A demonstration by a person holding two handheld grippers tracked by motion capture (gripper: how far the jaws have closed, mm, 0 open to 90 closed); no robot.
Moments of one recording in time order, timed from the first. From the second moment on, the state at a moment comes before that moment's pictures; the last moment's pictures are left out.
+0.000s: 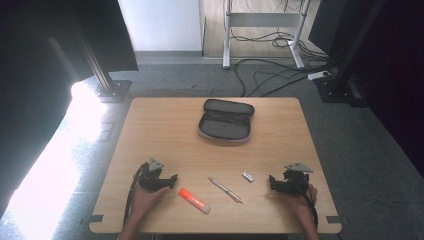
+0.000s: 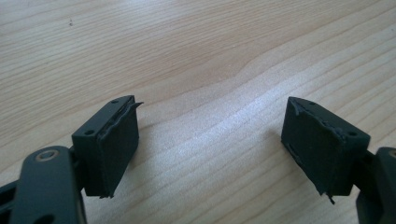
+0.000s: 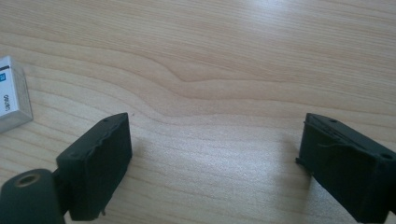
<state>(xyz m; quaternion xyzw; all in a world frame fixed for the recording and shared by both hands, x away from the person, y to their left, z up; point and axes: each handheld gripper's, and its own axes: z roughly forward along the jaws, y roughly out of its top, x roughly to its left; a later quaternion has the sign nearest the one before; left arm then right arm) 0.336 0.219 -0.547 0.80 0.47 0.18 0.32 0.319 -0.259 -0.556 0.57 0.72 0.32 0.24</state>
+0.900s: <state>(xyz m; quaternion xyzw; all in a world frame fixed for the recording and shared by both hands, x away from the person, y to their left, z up) 0.368 0.197 -0.506 0.77 0.47 0.19 0.39 0.312 -0.260 -0.555 0.56 0.72 0.33 0.25</state>
